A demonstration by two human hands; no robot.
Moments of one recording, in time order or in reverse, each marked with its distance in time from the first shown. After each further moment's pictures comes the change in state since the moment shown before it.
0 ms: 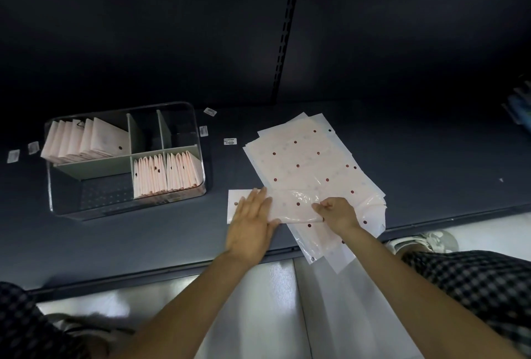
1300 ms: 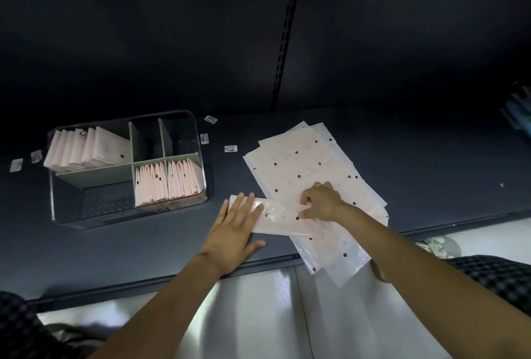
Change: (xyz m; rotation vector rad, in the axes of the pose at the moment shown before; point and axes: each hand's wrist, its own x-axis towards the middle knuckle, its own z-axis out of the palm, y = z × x) left_hand -0.003 -0.045 -0.015 0.336 -0.222 0.178; right_hand 0.023 -0.050 -0.010 -0.642 -0.254 -0.300
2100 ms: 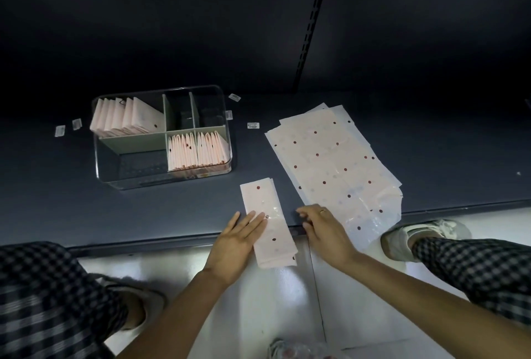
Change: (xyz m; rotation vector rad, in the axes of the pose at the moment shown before) left_hand -0.090 0.015 0.014 -0.044 0.185 0.028; right_hand -0.100 -0.036 0.087 0.205 0.276 -0.262
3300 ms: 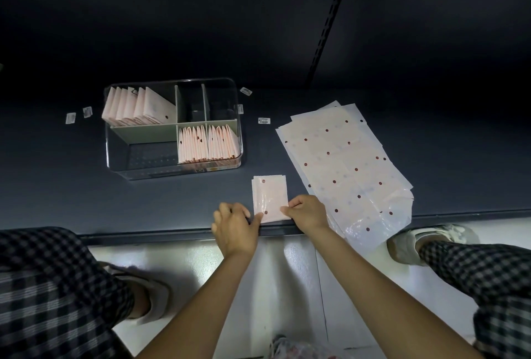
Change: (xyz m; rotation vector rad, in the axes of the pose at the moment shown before) left_hand 0.027 0.008 0.009 -0.432 0.168 -0.965; right_hand 0.059 -0.038 0.027 0.366 -0.014 0.505
